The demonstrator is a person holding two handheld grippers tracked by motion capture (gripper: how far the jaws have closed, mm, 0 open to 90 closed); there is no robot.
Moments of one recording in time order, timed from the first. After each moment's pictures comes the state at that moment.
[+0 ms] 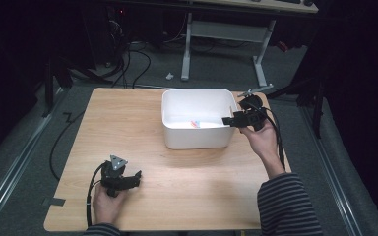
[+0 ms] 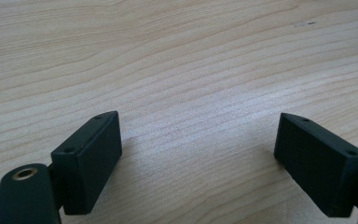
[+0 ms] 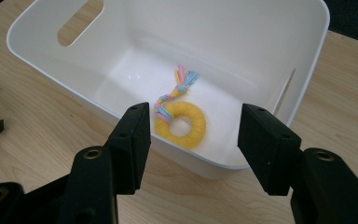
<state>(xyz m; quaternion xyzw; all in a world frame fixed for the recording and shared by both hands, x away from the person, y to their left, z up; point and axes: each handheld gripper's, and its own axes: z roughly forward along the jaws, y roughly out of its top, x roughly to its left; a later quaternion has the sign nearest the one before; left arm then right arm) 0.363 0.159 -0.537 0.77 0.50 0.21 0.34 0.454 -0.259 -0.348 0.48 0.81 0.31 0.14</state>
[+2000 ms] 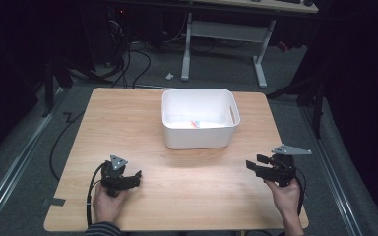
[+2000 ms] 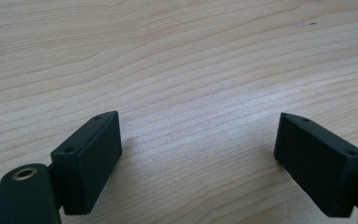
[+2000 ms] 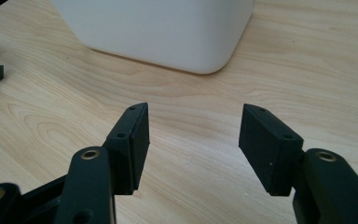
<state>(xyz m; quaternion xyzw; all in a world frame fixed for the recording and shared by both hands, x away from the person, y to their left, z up) 0.363 0.158 -0.537 0.77 0.50 0.21 0.34 0.330 -0.335 -0.445 0.51 0.75 0.39 0.16</state>
